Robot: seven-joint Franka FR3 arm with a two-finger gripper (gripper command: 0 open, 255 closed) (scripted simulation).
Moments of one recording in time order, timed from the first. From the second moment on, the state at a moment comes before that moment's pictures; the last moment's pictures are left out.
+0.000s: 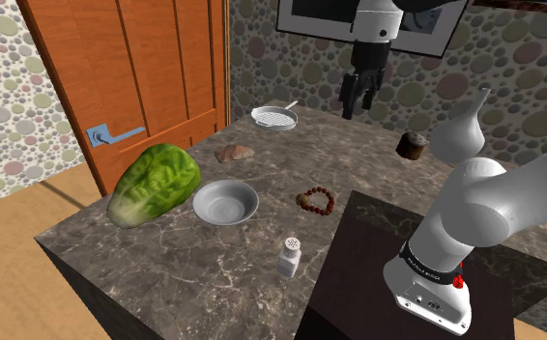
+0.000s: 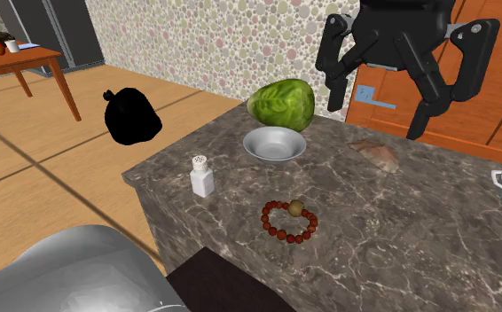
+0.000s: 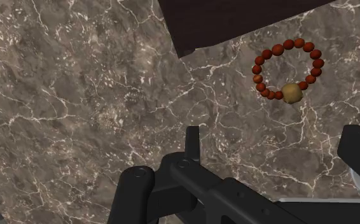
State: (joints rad) arm -0.01 -0.76 0.00 -2.37 -0.04 1.54 0.12
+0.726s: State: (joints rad) arm 0.01 -0.73 0.14 -2.59 0.07 1.78 0.34
